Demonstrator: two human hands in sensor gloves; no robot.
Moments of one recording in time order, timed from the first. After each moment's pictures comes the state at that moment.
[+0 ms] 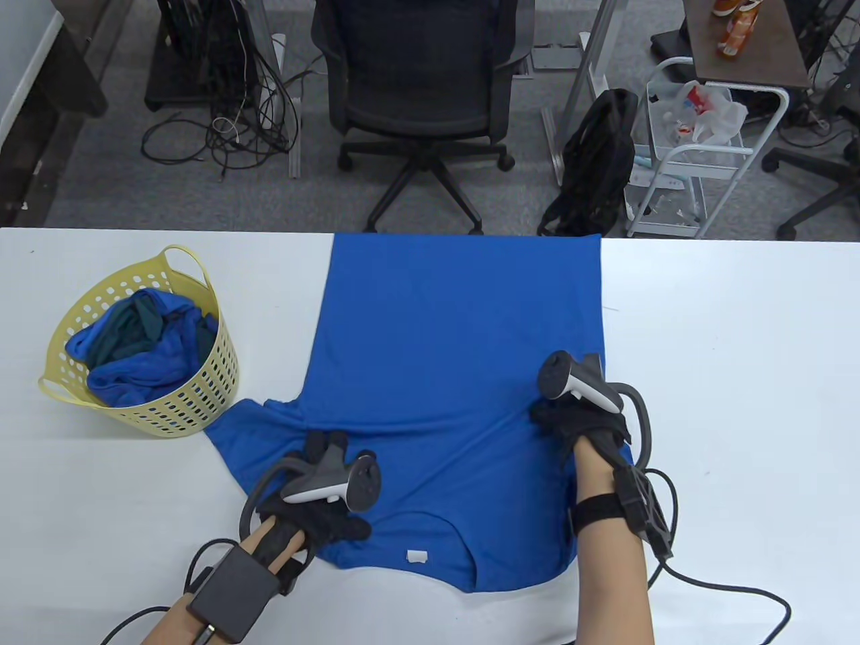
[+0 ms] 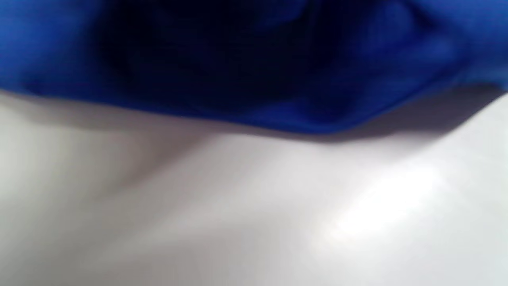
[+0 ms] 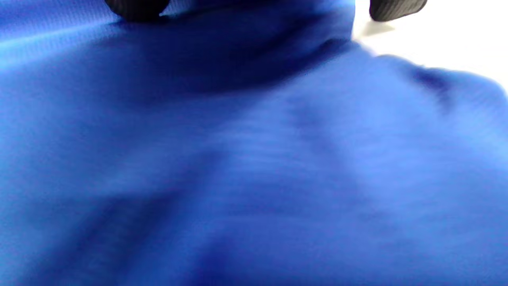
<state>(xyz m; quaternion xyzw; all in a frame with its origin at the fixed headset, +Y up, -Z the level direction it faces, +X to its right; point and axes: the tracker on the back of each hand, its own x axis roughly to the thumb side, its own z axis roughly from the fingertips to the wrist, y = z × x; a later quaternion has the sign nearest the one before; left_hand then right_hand) -0.157 -0.793 -0.232 -0.33 -0.17 -0.12 0.92 0.203 -0.780 -0.320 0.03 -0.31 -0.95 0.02</state>
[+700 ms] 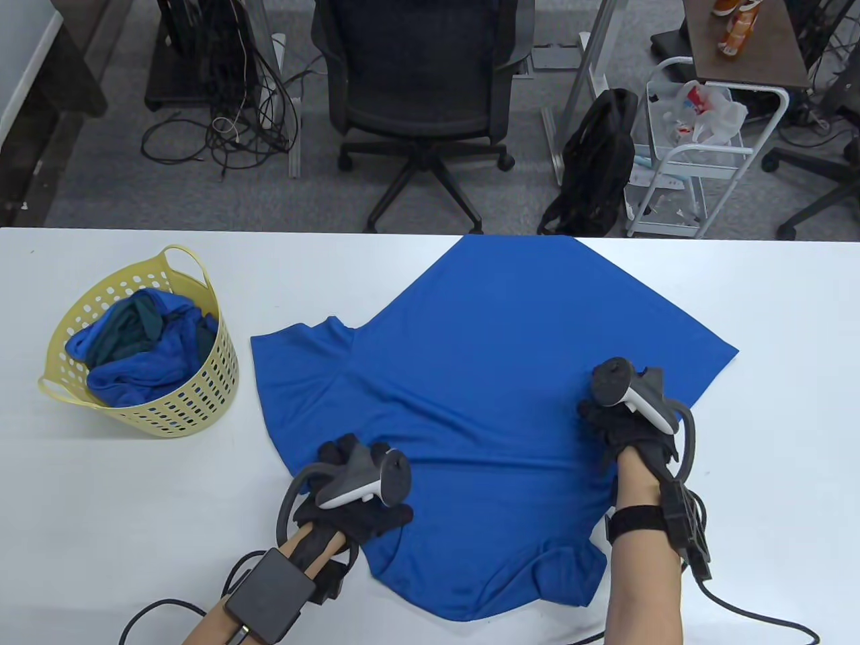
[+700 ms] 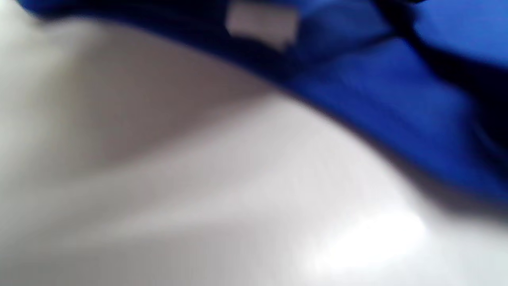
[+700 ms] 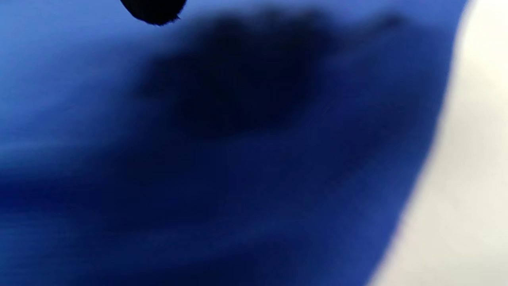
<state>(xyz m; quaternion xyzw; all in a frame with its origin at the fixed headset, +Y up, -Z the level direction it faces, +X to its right) -0.110 -0.804 -0.198 -0.35 -0.14 -0.04 0.92 0.264 -0.782 -0.321 0.12 -0.28 -0.95 -0.06</state>
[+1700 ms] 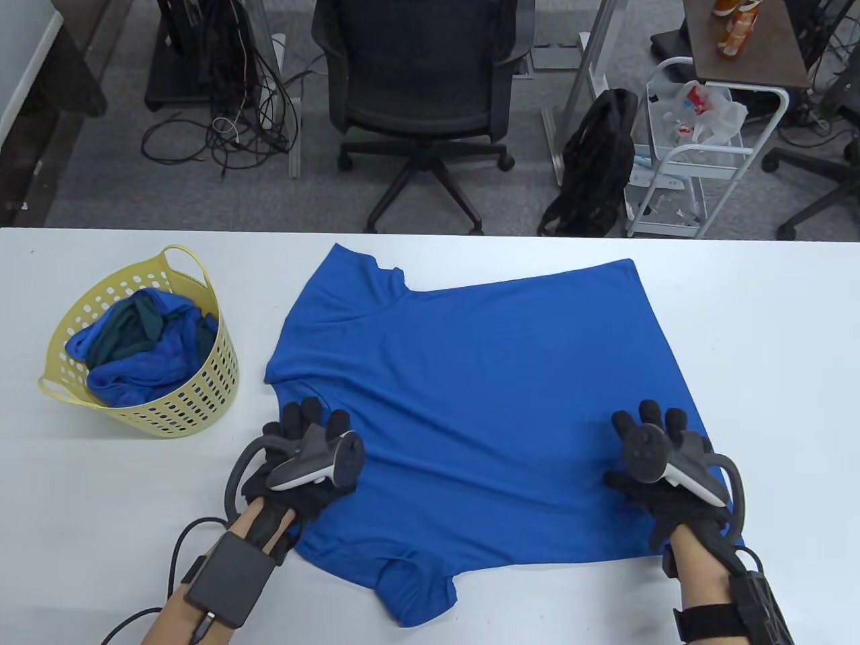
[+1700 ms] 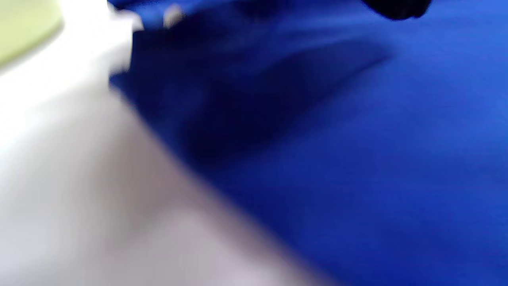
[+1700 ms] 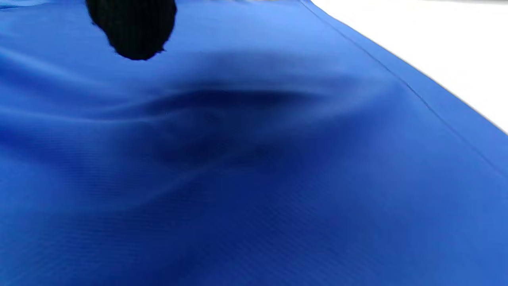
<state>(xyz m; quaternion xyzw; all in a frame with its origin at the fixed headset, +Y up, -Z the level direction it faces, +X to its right) -0.183 -0.785 -0.221 -0.29 -0.13 -0.09 0.94 0.296 -0.753 -0.235 0.02 -0.24 -0.97 -0.04</state>
